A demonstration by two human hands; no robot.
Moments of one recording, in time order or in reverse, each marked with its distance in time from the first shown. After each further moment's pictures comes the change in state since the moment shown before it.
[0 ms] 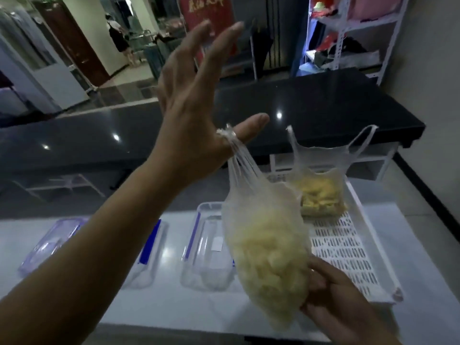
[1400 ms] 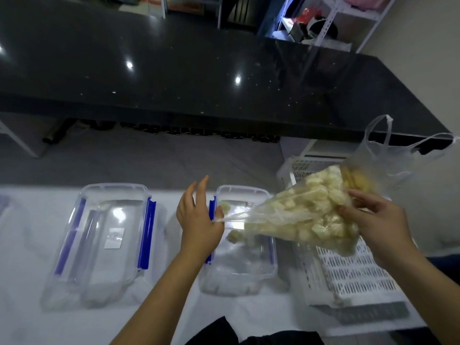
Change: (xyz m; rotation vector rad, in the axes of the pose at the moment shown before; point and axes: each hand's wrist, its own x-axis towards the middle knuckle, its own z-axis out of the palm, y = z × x) left_hand -0.263 -0.213 0.170 -0.489 -0.309 -0.879; right_hand 0.137 -0.011 0.036 -1.280 0.718 -0.770
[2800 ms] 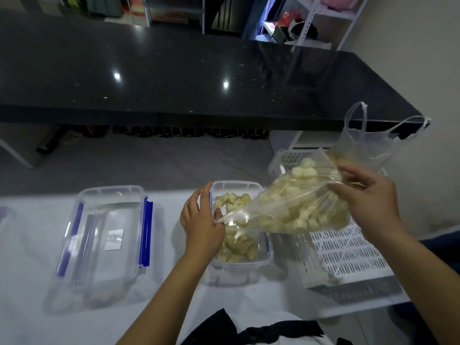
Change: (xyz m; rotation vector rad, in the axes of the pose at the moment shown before) left_hand -0.019 -0.001 0.010 0.041 -0.057 0.025; right_hand -0.018 -0.025 0.004 -0.006 0.045 -0.187
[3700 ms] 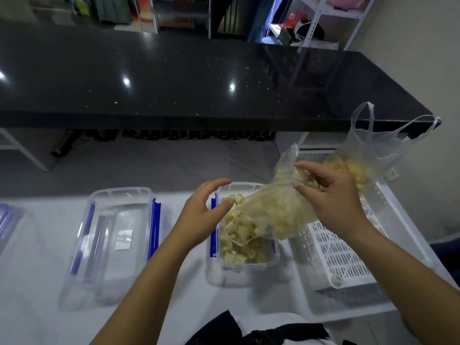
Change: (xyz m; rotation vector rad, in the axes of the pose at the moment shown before) left_hand 0.014 0.032 -0.074 -0.274 -0.336 0.130; right_hand -0.008 -0.014 0.054 -0.153 -0.169 -0.296
